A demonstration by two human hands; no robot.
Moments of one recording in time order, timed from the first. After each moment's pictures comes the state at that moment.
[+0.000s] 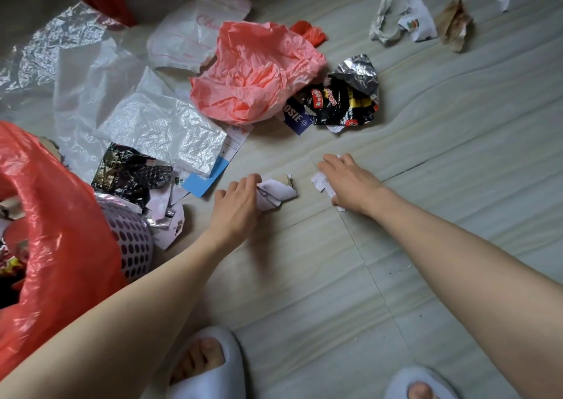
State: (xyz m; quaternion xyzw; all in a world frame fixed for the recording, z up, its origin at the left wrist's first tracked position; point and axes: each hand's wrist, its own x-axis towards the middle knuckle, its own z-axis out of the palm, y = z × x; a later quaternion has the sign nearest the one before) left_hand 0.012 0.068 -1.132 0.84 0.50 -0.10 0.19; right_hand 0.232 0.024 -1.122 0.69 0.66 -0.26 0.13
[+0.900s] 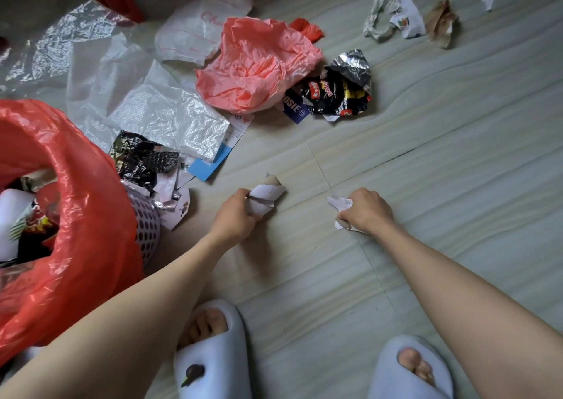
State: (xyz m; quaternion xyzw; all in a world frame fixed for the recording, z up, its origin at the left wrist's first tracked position) left_hand -0.007 0.031 -1.114 0.69 0.60 -0.08 0.40; right_hand 0.218 -0.052 -1.119 0.85 0.36 -0.38 0.03
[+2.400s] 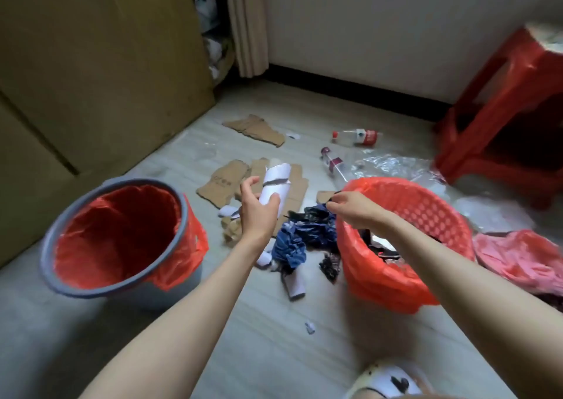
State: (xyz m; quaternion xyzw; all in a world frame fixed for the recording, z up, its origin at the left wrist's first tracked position) left_hand -0.443 -0.098 -0.839 0.26 0.75 0.55 0.26; right_hand -0.294 -0.015 -0.801 0.53 0.75 -0.39 0.00
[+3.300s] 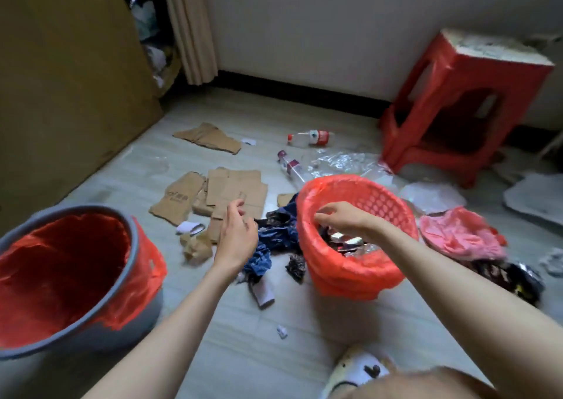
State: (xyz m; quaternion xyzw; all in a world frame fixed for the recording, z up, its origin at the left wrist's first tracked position) left_hand -0.443 -0.110 -0.853 0.42 0.78 0.40 0.25; right_hand -0.261 -0.018 -0.802 0.54 0.73 -0.41 0.02
